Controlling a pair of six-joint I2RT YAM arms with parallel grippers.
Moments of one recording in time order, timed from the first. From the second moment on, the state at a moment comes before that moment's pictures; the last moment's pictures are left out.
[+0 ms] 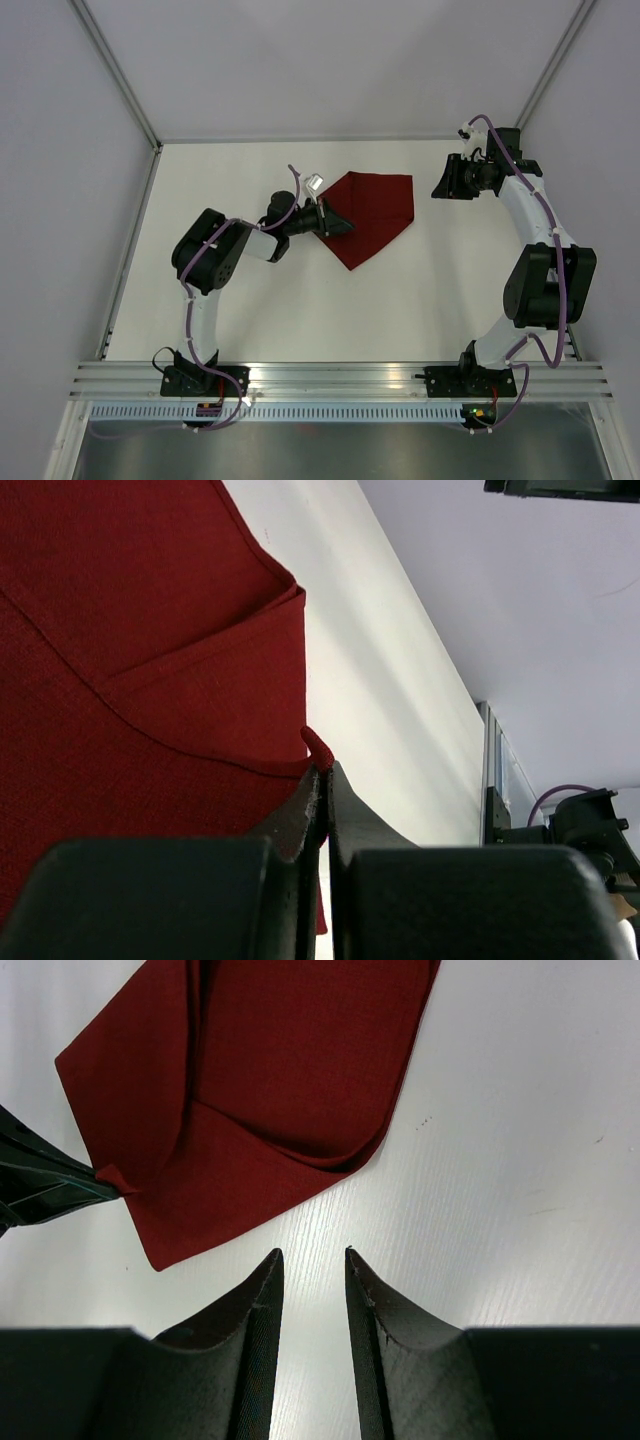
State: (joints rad) left arm -0.48 2.11 1.01 0.95 0.72 -0.76; right arm -0.10 1.68 1.44 -0.67 -0.49 0.02
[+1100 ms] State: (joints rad) left arm -0.50 2.11 0.94 0.94 0.77 -0.68; right arm -0.10 1.68 1.44 -0.67 -0.49 0.02
